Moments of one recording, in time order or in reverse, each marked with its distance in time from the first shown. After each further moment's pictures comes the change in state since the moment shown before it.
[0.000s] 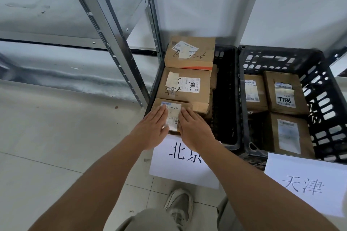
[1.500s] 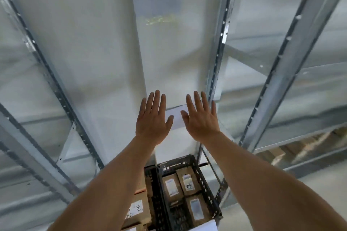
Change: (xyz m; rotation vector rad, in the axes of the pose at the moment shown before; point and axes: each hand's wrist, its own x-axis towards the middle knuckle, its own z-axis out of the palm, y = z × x) left_hand -0.084 0.218 -0.817 0.043 0.735 0.158; right_hand -0.250 0.007 -0.794 -0.200 0.551 0.675
